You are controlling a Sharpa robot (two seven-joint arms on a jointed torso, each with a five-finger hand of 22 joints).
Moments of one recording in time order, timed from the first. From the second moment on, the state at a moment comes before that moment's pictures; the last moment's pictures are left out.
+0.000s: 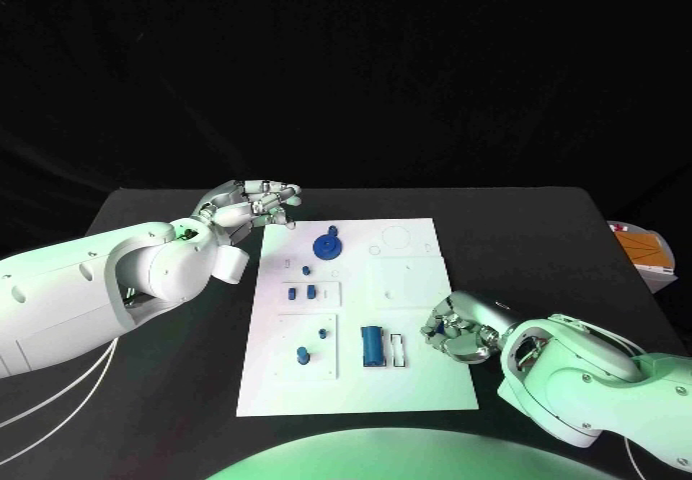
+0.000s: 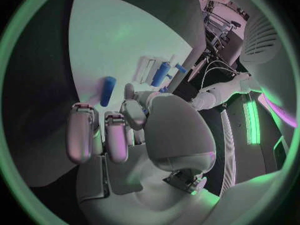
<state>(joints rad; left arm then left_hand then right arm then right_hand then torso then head) 1.15 -0.93 -0.03 1.54 0.00 -0.18 0.28 1.48 -0.22 0.45 0.28 0.22 0.82 0.21 0.35 0.20 0.86 0.15 0.55 0.16 0.94 0.08 1.08 0.42 0.17 0.87 0.18 0.73 0.66 1.00 -1.09 -0.18 2.00 -1.34 -0.46 -0.48 1.33 -0.15 0.59 0.21 0.26 1.03 0.08 0.34 0.74 1.42 0.00 1.15 1.16 1.46 -0.08 1.54 1.31 0.05 1.47 0.03 1.34 1.31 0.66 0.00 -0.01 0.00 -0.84</state>
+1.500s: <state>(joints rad) 1.15 -0.93 -0.03 1.54 -0.01 -0.18 0.28 1.48 -0.22 0.45 0.28 0.22 0.82 0.21 0.35 0.20 0.86 0.15 0.55 0.16 0.94 0.08 1.08 0.42 0.17 0.87 0.18 0.73 0.66 1.03 -1.11 -0.18 1.96 -1.56 -0.47 -0.38 1.27 -0.25 0.61 0.01 0.15 0.93 0.13 0.20 0.67 1.41 0.03 1.18 1.31 1.47 -0.04 1.54 1.31 0.05 1.47 0.06 1.31 1.31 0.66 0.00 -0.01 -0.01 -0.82</state>
